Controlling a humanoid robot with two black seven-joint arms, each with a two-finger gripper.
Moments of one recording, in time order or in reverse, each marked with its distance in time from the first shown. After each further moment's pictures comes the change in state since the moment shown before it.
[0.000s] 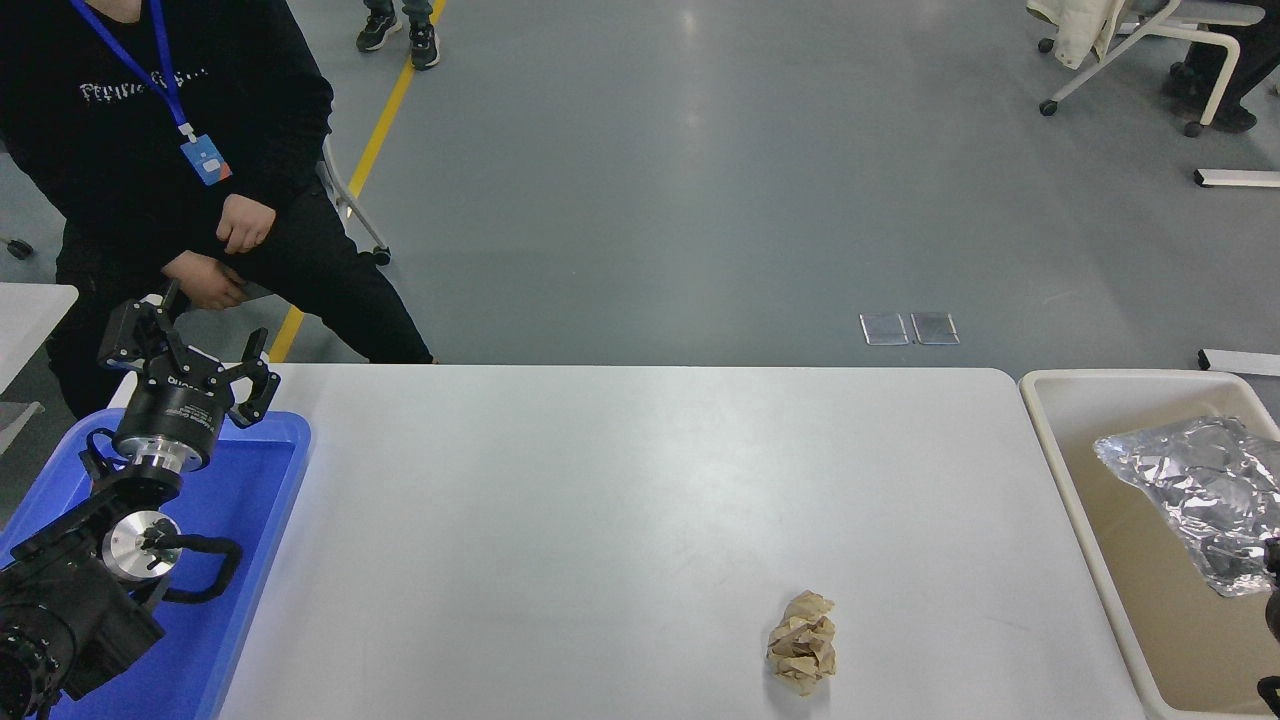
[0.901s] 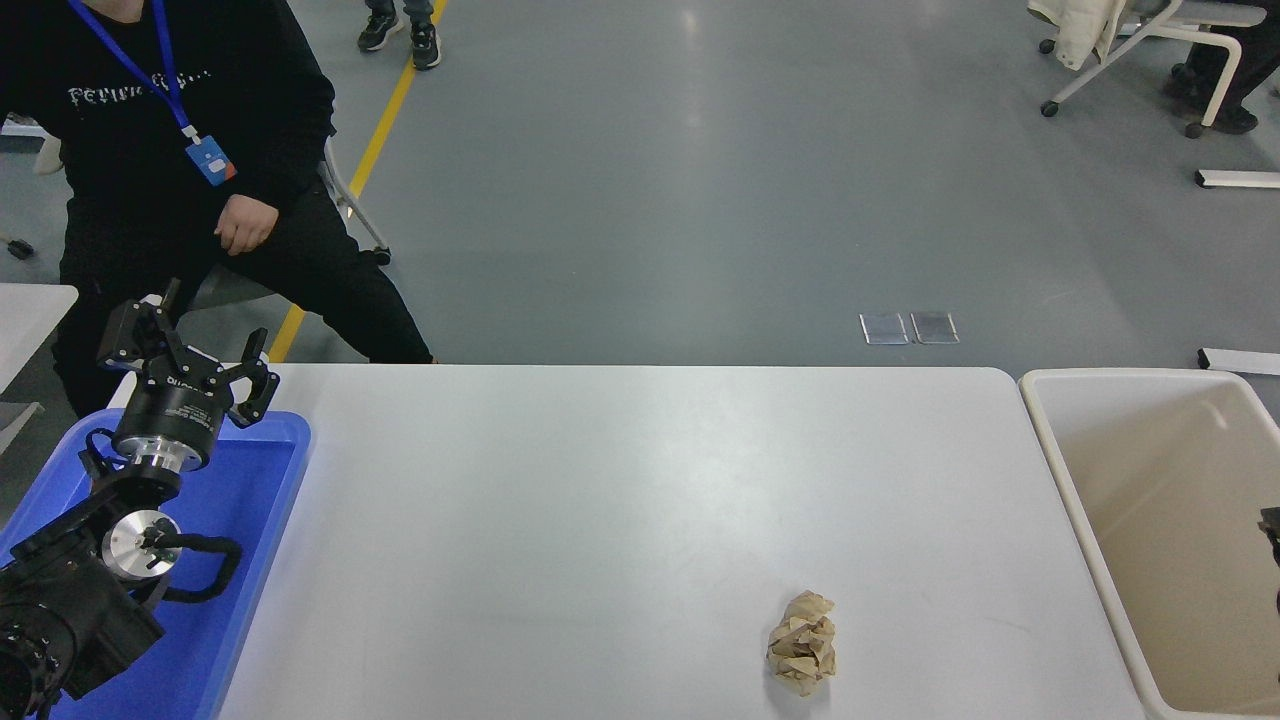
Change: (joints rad) left arm 0.000 0.000 0.000 0.000 0.000 0.000 0.000; right arm 0.027 -0.214 0.005 0.294 -0.006 0.003 0.013
